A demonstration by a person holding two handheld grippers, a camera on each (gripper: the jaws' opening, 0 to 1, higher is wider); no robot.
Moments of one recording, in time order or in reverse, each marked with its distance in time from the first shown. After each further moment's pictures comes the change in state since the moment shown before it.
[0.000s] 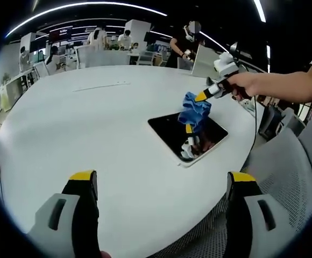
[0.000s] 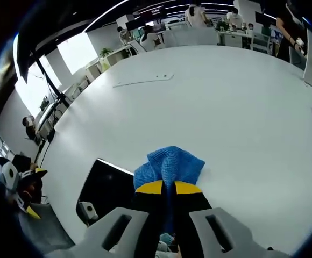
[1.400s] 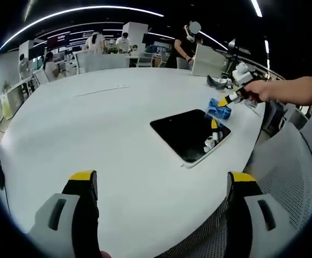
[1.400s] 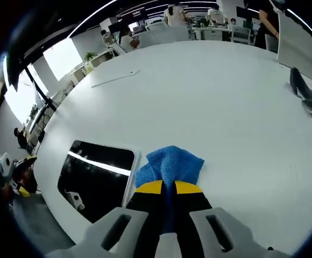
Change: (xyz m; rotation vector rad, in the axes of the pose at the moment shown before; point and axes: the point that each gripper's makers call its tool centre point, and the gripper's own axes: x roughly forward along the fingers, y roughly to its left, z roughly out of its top) left arm -0.001 0.003 0.003 0.042 -0.006 0.019; right arm -0.034 -0.082 -0.068 0.087 0.020 -0.087
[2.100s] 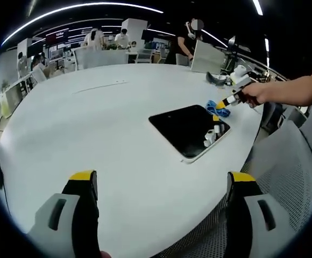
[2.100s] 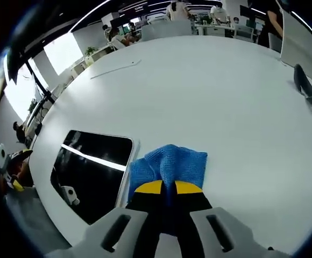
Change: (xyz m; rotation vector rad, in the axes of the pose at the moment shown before) left arm 0.002 -0.002 -0.006 0.010 0.034 -0.013; right arm 0.008 0.002 -0.012 -0.032 0.019 -0.017
